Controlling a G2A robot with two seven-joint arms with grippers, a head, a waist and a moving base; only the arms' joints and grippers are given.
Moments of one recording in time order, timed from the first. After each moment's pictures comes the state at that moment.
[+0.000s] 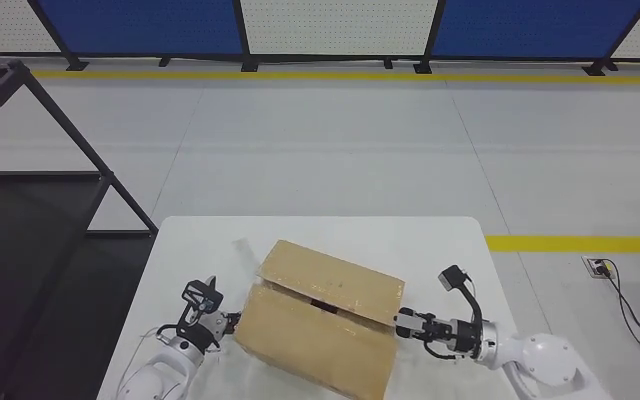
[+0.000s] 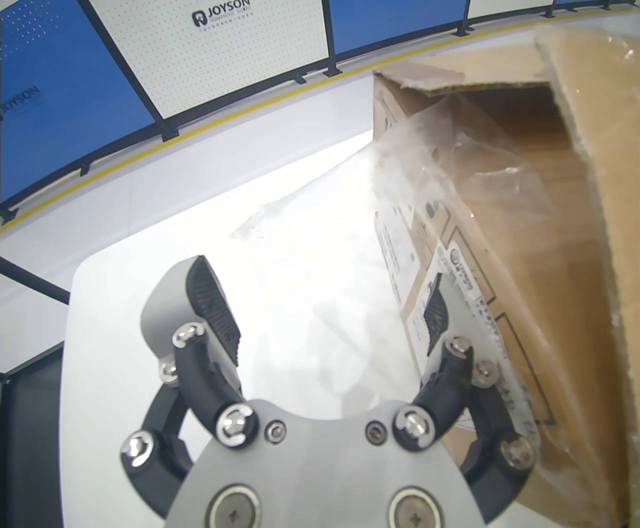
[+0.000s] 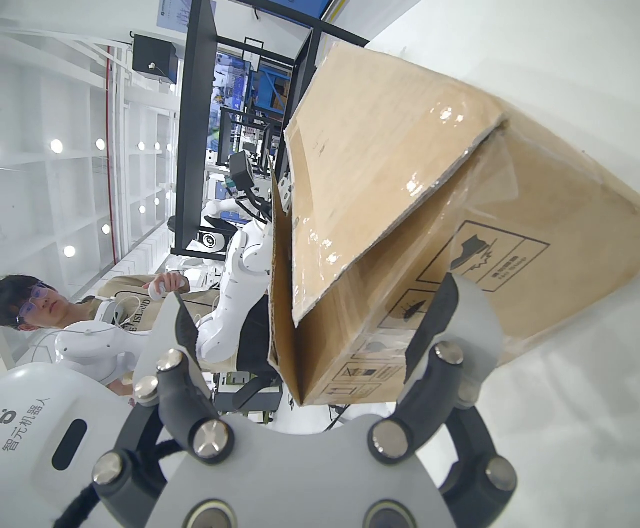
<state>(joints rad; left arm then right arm) 1.28 -1.15 -1.45 -1.58 1.40 -0.32 -0.02 -1.06 -1.03 1.31 -1.51 0.28 -0.32 1.02</state>
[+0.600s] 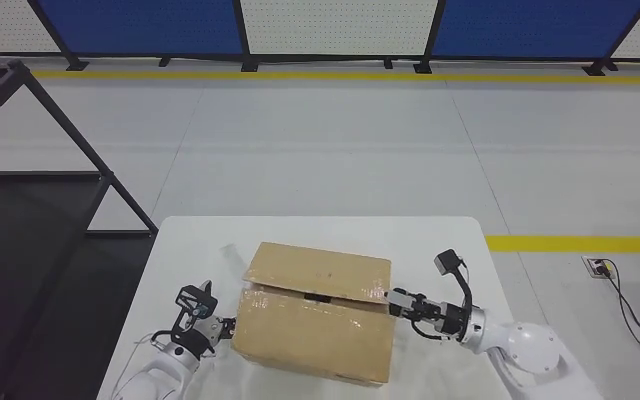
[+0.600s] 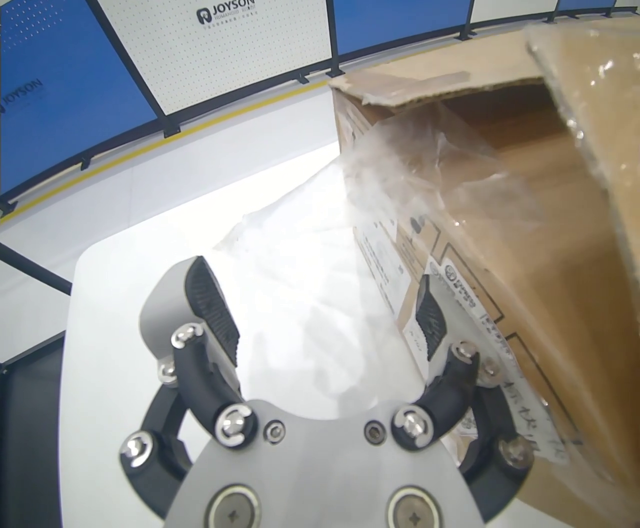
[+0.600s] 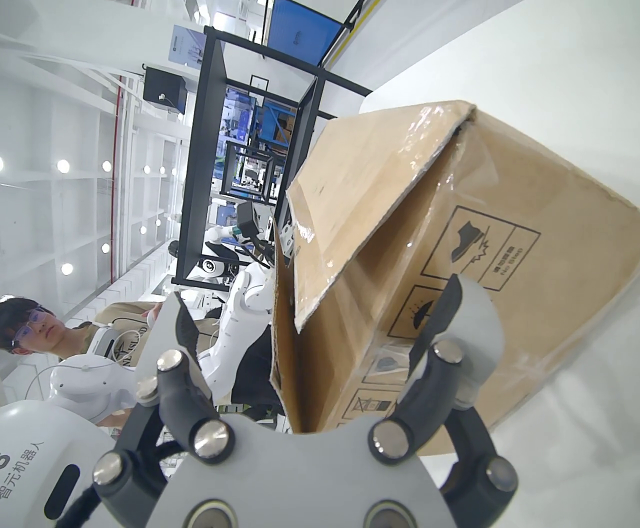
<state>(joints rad) 1.32 -1.15 -1.47 -1.60 1.39 -0.33 0.00 -1.01 -1.05 1.26 -1.50 0.25 -0.31 0.86</state>
